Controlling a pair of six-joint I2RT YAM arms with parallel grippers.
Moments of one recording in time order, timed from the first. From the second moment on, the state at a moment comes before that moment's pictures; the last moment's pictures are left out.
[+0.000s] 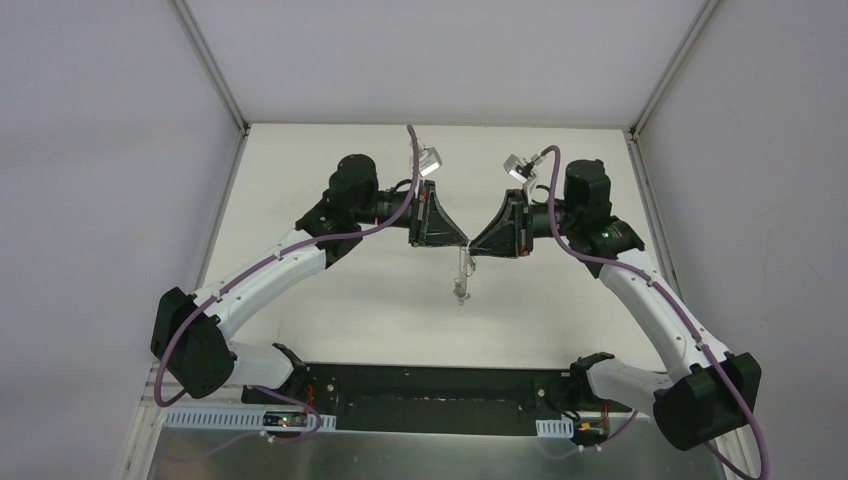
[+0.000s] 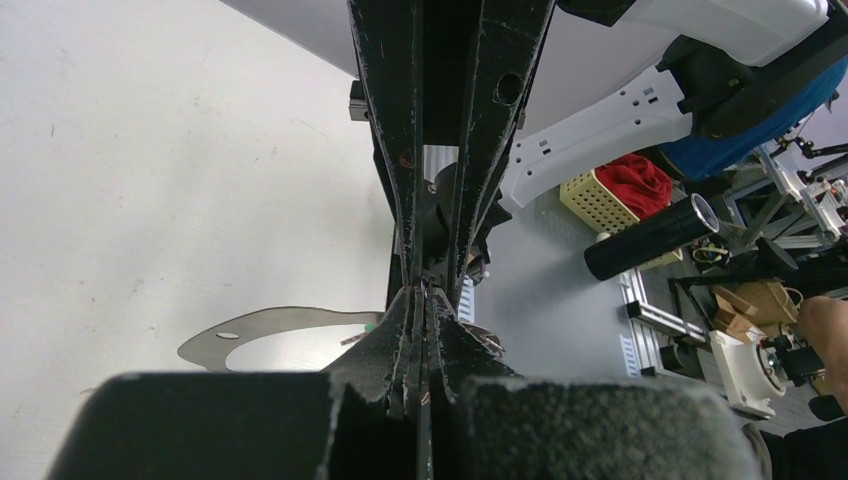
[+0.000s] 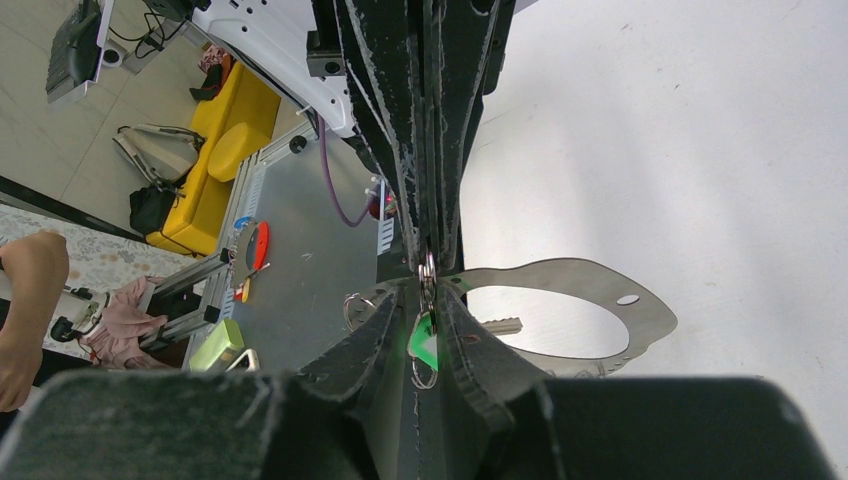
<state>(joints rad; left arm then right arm) -0.67 1.32 1.08 0.16 0.91 -0.54 0.38 1.13 1.00 -0.23 -1.24 0.24</state>
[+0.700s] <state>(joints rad) -0.67 1.32 1.08 0.16 0.91 -0.54 0.38 1.14 1.00 -0.22 -1.24 0.25</state>
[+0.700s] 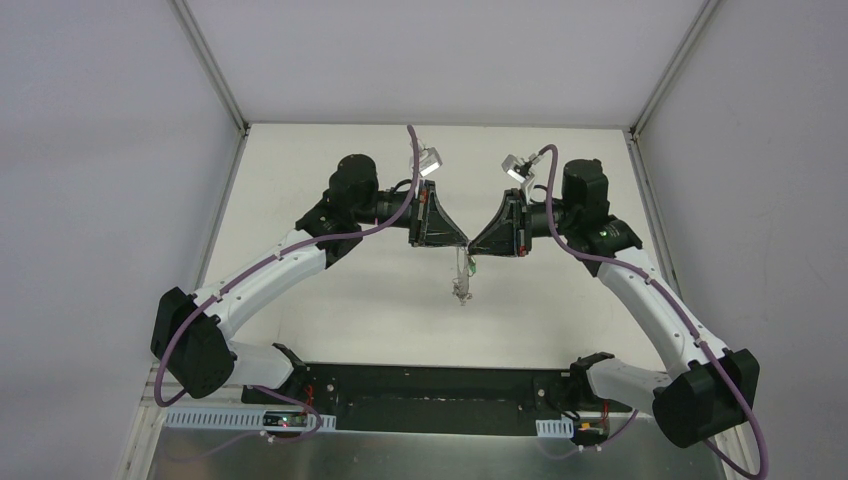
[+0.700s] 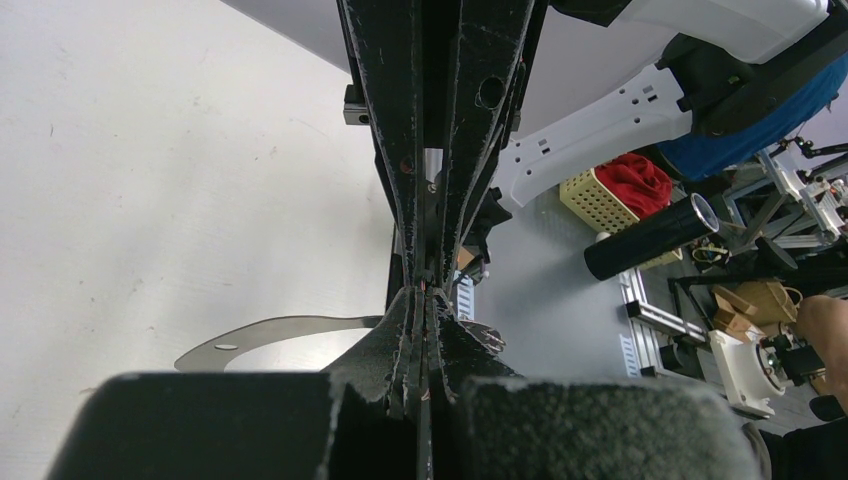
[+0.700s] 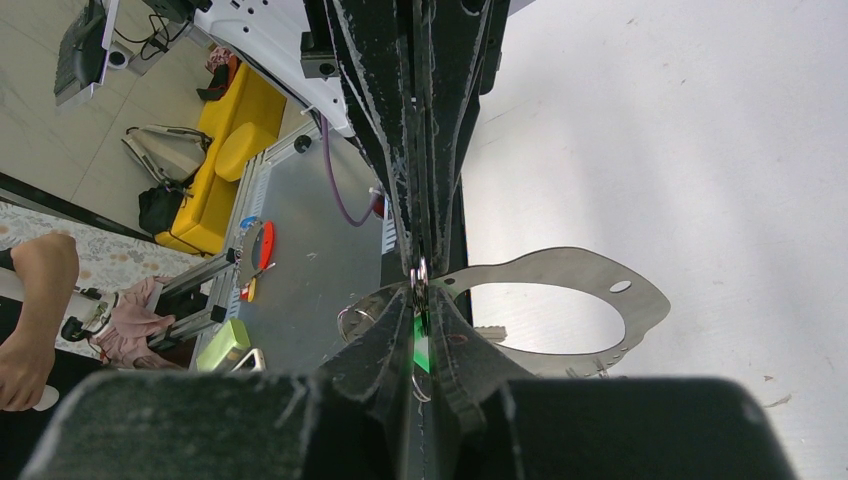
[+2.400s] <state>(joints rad) -0.67 1.33 1.20 -0.30 0.89 -0.08 0.53 1.22 1.19 -0.65 -1.02 -0.13</state>
